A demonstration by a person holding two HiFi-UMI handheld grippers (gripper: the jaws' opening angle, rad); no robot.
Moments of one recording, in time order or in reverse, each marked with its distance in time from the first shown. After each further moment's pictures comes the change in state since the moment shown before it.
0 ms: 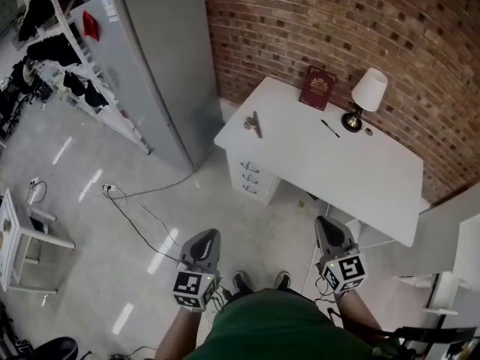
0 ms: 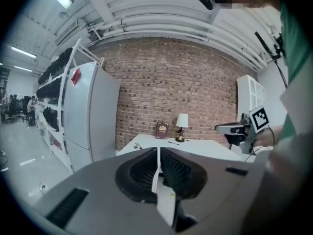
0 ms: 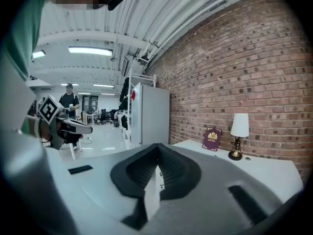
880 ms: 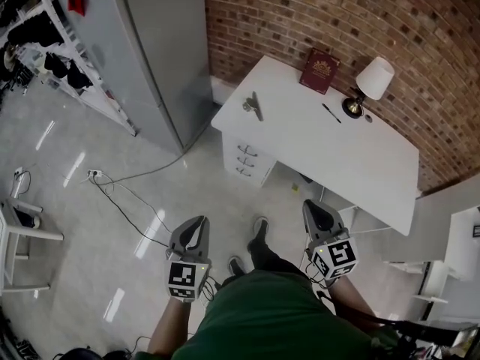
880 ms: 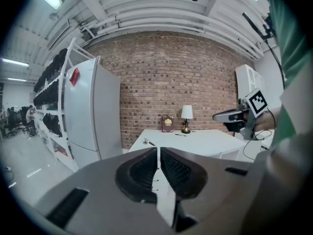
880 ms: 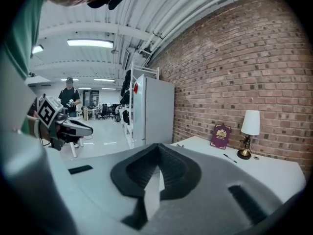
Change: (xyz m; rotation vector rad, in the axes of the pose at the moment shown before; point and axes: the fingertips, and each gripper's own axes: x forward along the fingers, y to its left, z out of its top) left arm 0.012 0.074 -0.023 0.089 0.057 0.001; right arm 0.074 0.047 -0.003 -0.017 0.063 0.010
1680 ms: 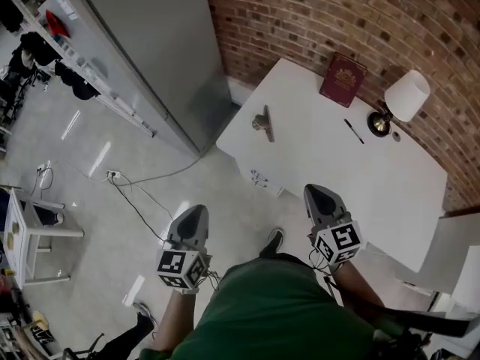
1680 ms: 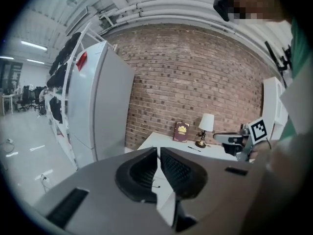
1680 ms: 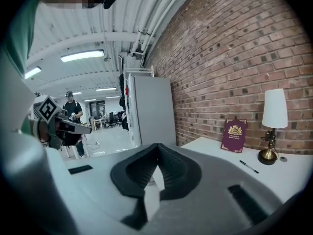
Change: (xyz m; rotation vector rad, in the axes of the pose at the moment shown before) left arm 0.158 0.048 0.068 -0.217 0.029 0.096; right arm 0.163 -0.128 0.007 0.119 -0.018 0.126
